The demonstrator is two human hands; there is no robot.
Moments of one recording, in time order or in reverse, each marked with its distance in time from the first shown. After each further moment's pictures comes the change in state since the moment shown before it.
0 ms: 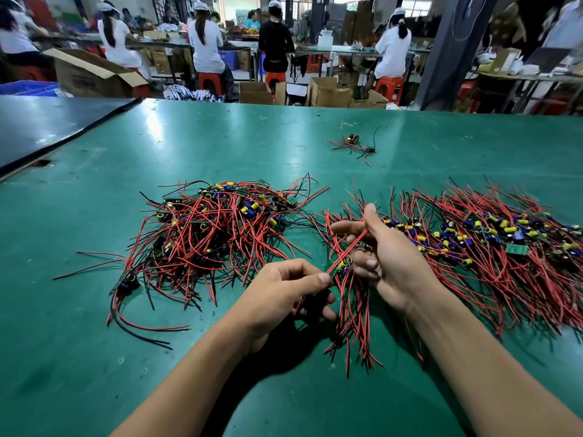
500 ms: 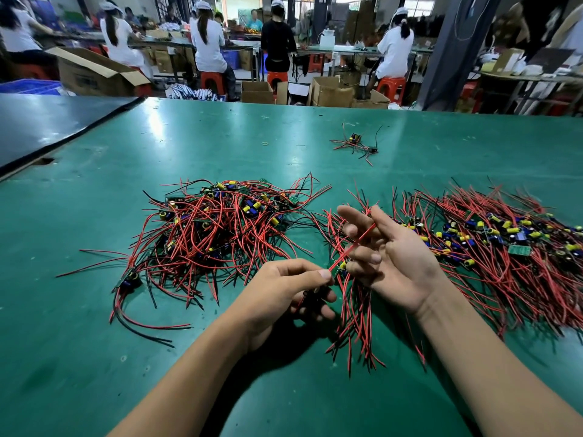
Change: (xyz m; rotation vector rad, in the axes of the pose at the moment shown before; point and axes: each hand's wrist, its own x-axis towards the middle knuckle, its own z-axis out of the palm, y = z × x) left_hand 0.002 0.000 -0.003 -0.044 -0.006 -0.022; right_hand 0.000 -0.008 -0.006 0.340 -0.251 0.156
